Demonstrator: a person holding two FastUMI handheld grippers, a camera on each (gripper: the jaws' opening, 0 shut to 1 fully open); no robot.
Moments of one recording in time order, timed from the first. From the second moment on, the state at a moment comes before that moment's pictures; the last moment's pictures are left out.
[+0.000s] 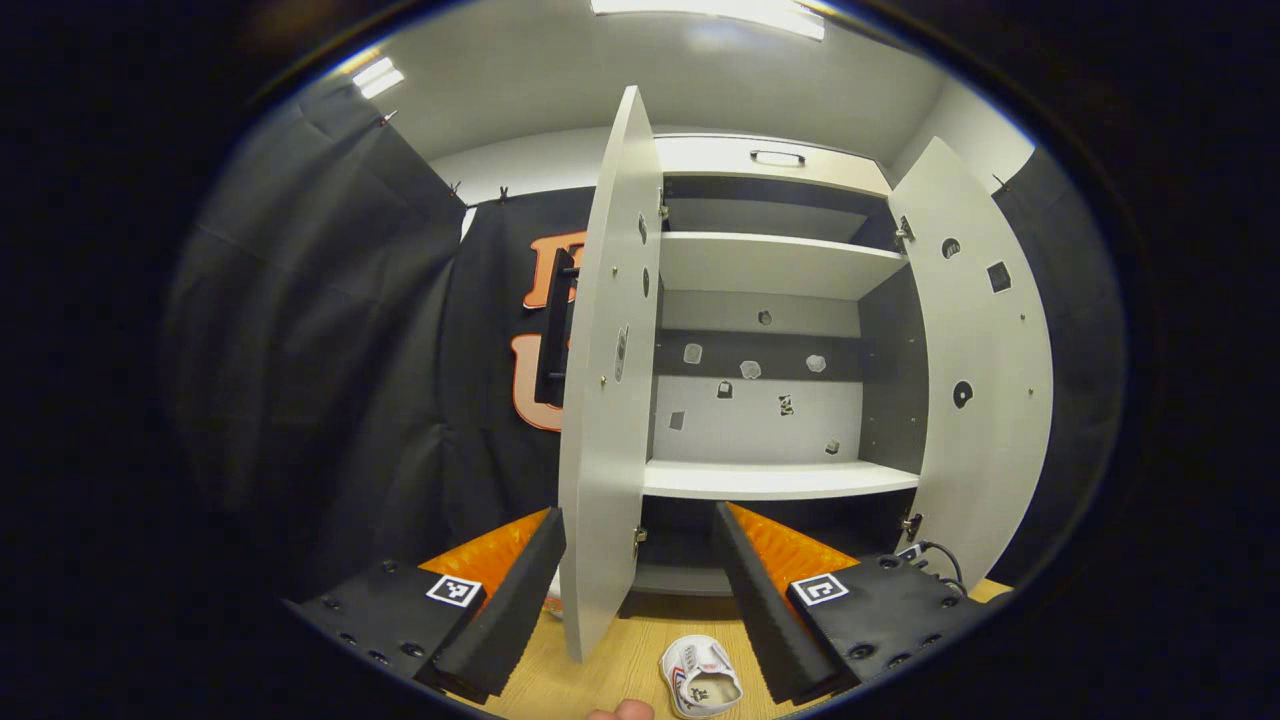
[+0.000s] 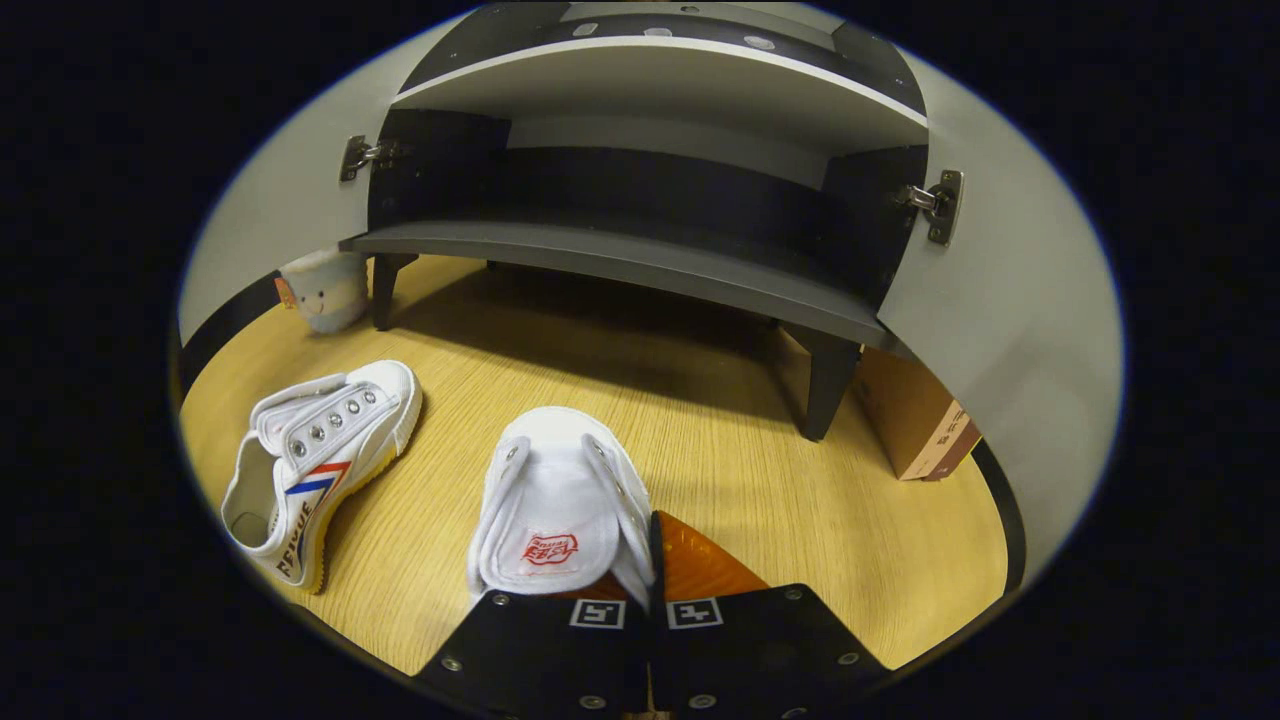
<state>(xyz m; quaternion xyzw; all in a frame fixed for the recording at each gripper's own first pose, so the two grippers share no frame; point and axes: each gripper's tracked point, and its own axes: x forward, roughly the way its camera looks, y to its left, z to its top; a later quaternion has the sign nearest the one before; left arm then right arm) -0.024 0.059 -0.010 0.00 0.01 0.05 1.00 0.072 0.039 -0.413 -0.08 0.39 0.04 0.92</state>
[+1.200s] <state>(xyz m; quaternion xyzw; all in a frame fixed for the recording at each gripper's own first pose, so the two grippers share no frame) -0.015 0.028 -0.018 -0.02 0.01 -0.01 1.00 0.204 0.026 0.007 -0.04 0.10 -0.01 0.99</state>
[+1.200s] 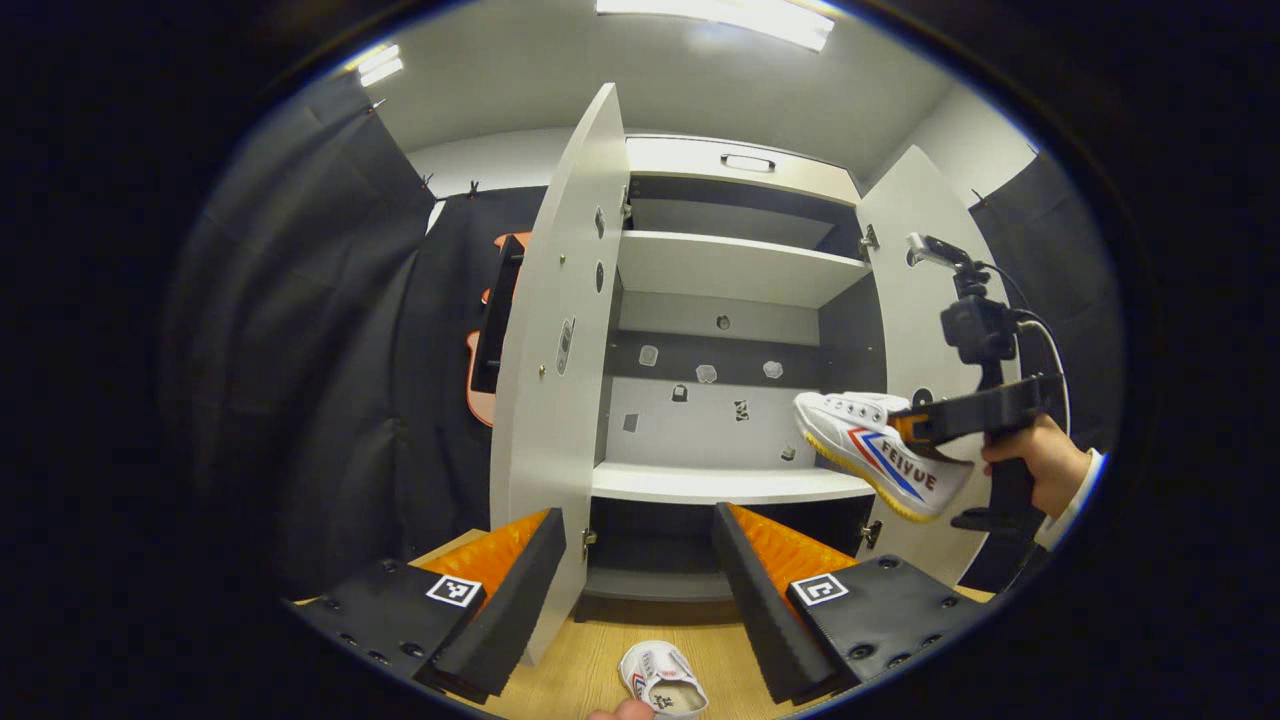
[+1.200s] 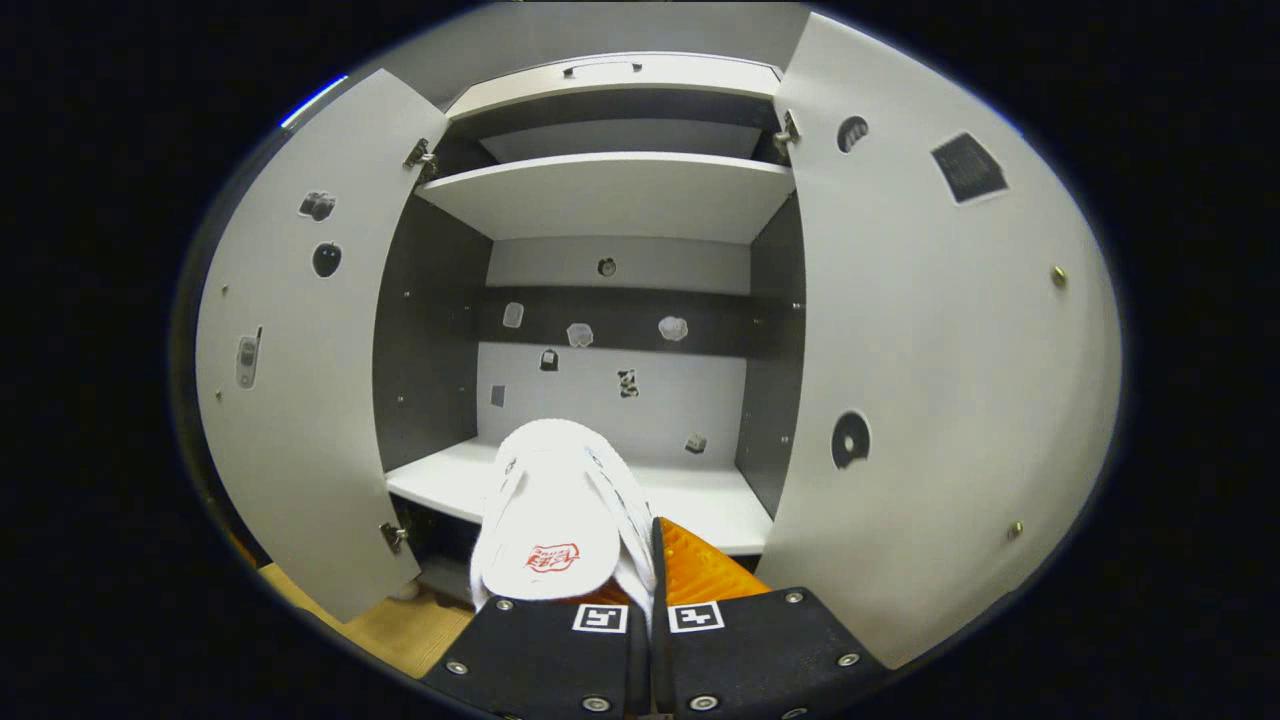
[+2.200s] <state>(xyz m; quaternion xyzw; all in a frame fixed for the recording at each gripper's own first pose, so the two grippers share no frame) -0.011 0.045 -0.040 -0.01 0.03 0.01 1.00 0.403 -0.013 -0.112 0.02 0.27 -0.14 0.95</state>
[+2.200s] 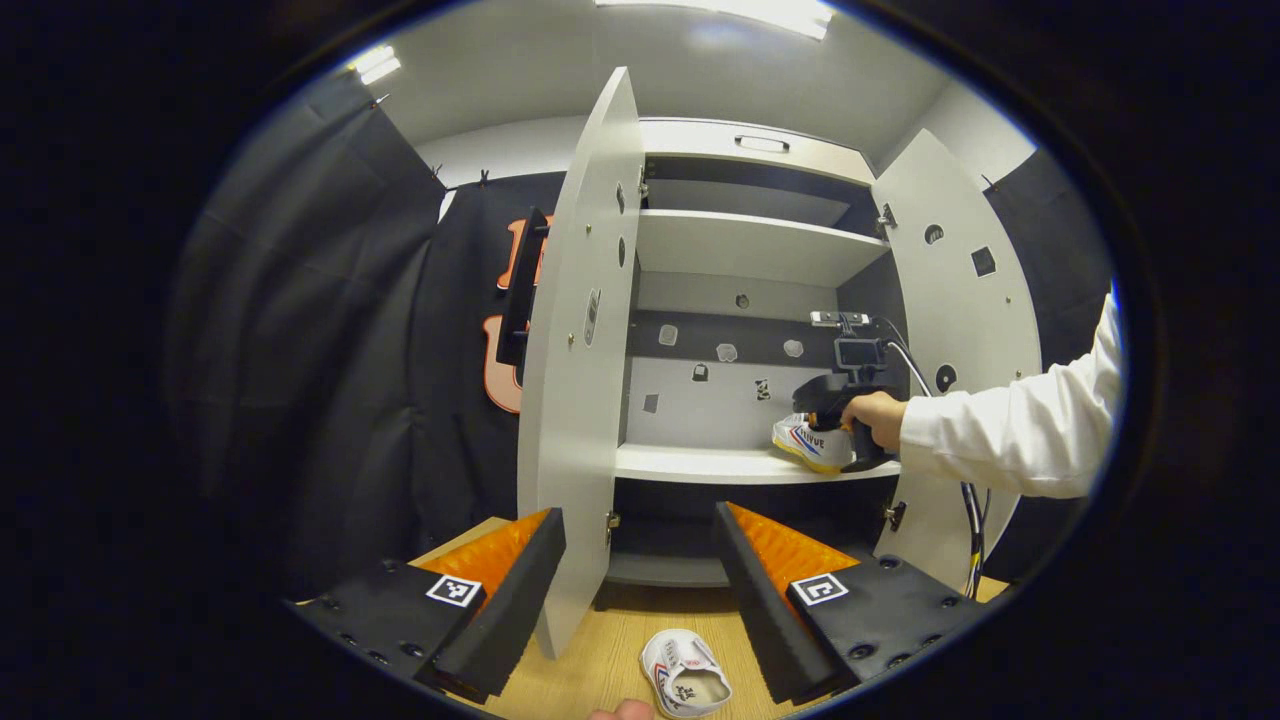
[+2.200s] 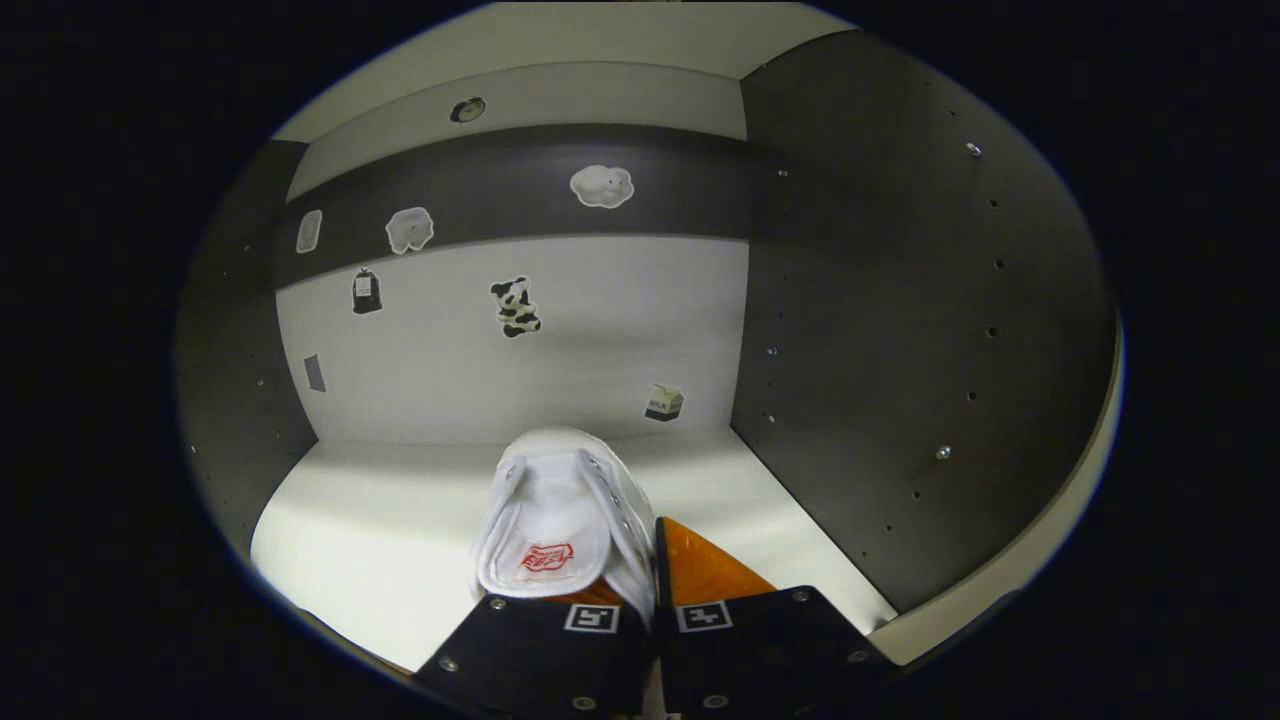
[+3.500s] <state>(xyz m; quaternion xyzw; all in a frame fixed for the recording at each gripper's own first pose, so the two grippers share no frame) 0.011 0.005 -0.052 -0.02 0.05 -0.03 1.00 0.186 0.018 0.066 0.01 0.05 0.03 1.00</state>
